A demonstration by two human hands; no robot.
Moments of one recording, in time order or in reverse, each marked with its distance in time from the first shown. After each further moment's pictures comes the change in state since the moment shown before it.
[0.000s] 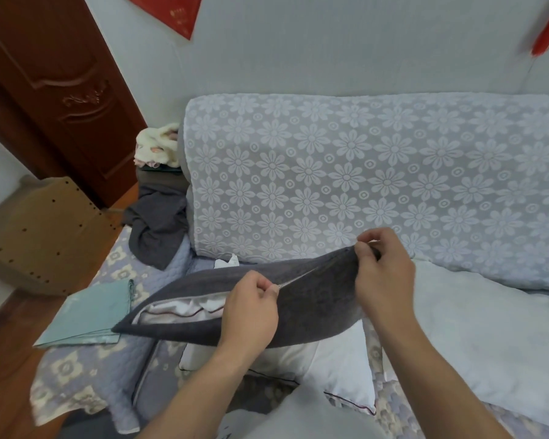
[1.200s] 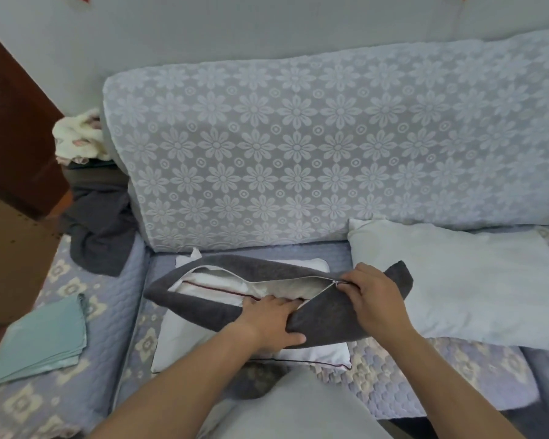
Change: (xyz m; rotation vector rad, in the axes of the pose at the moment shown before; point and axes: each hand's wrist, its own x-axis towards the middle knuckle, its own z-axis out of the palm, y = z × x) left_hand 0.052 -0.066 0.130 0.957 -0.888 0.523; right_hand 0.005 0.169 -0.036 -0.504 -0.248 -0.290
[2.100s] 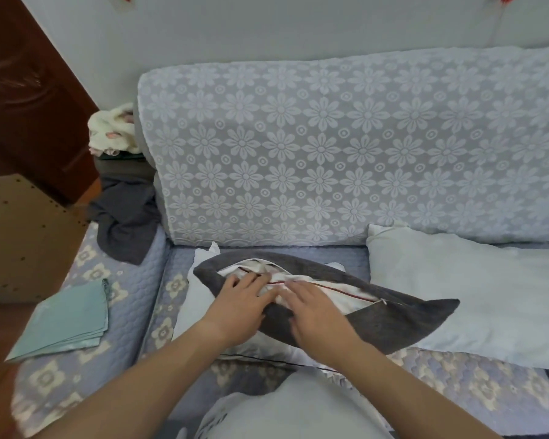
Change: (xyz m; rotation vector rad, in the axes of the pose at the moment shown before) left_hand -0.054 -0.070 -0.003 0.385 0.384 0.015; right_hand -0.011 -0.072 0.084 -0.139 -0.287 -0.352
